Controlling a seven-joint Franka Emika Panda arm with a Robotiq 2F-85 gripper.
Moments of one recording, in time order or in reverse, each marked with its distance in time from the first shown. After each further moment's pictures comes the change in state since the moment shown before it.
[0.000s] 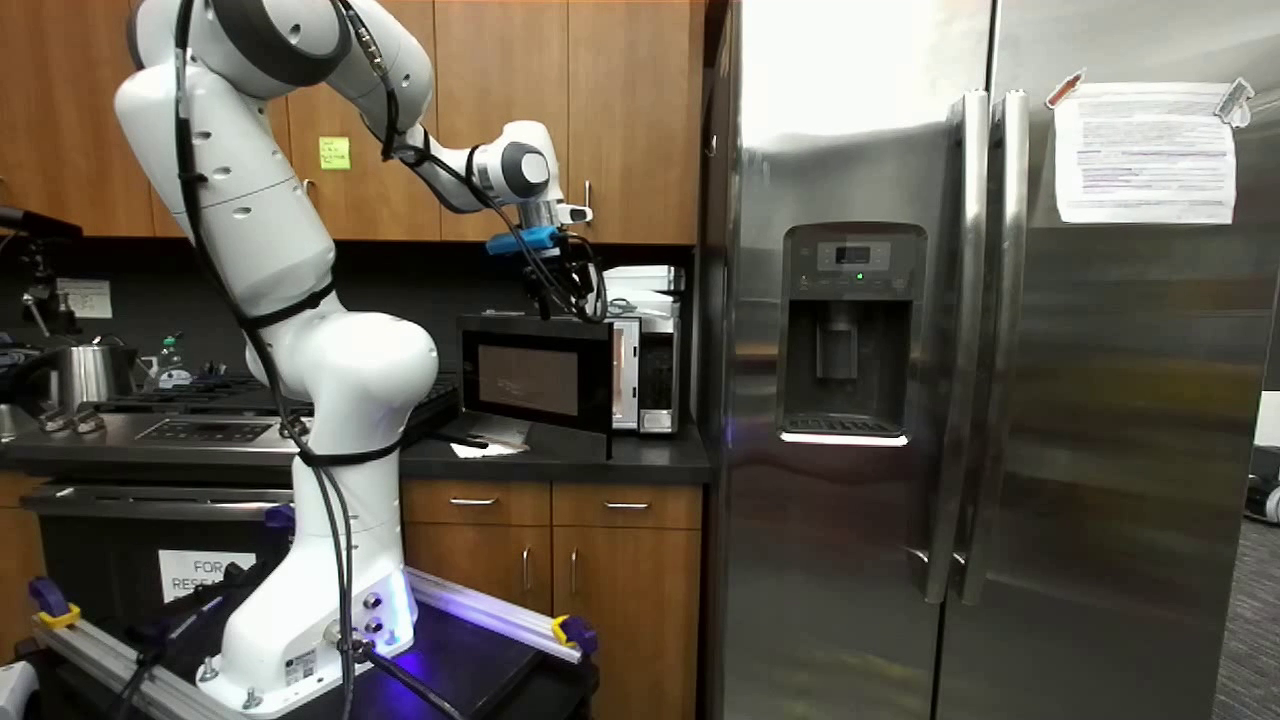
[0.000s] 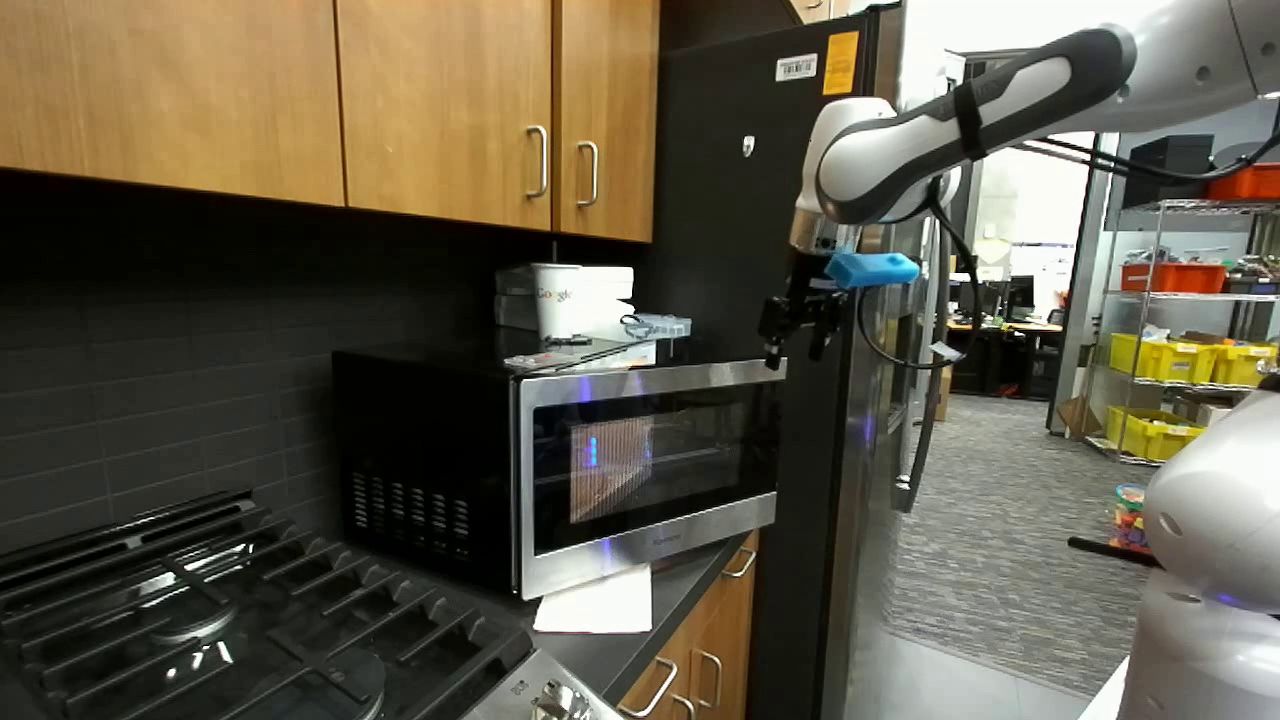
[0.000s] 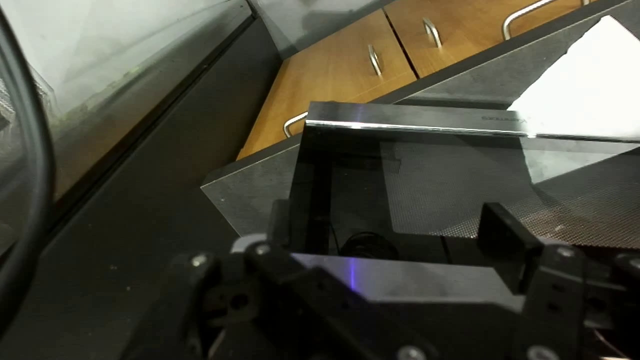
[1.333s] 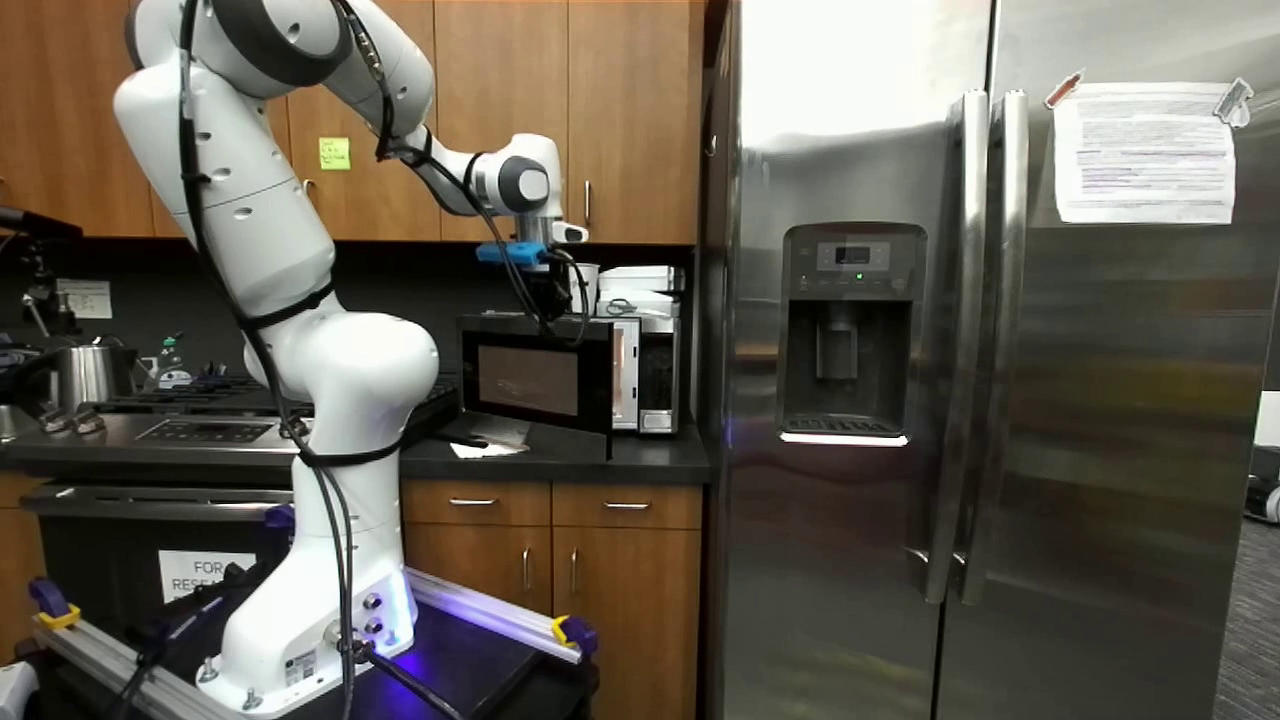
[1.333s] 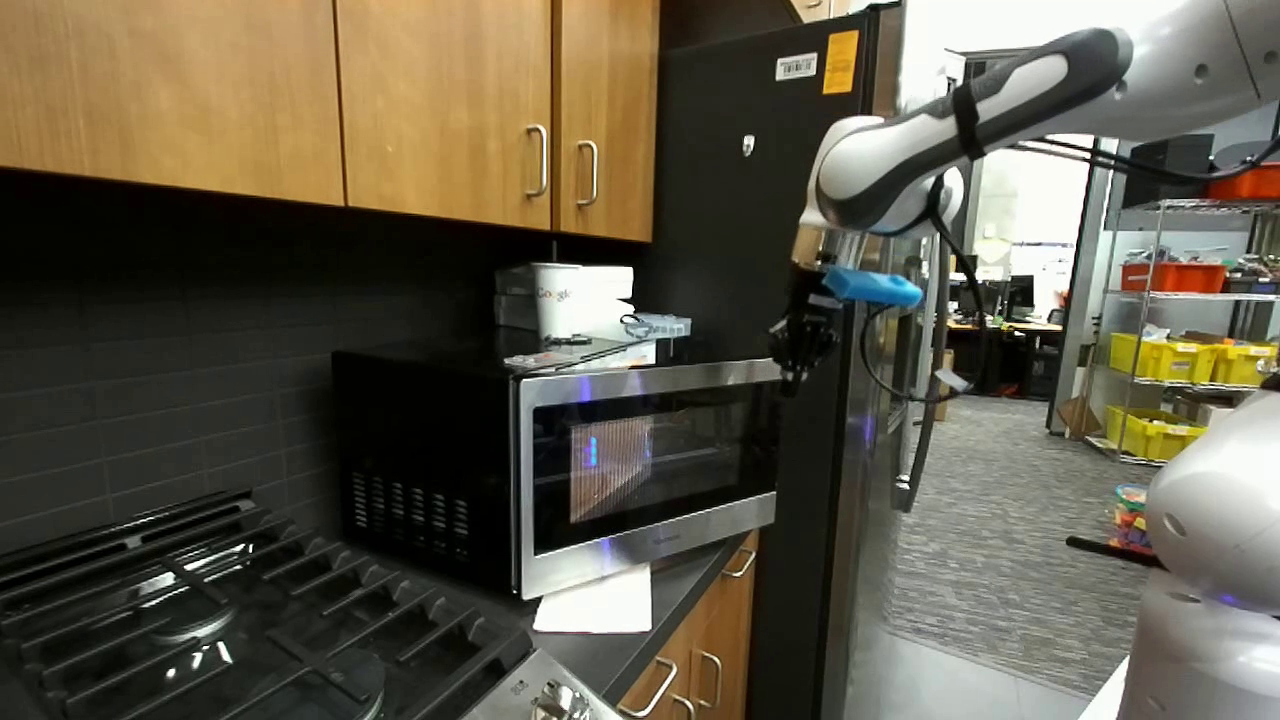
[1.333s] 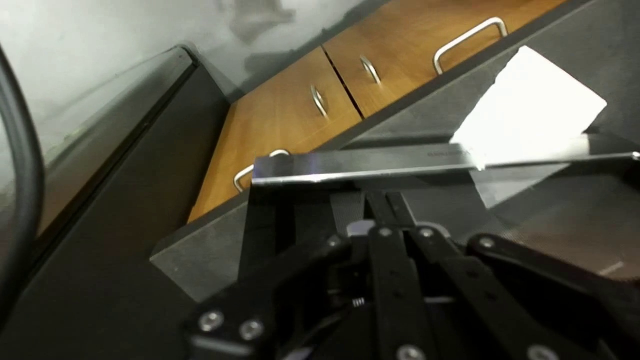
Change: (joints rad) arm 0.017 -0.004 -0.015 -0.067 0.160 -0.007 0.007
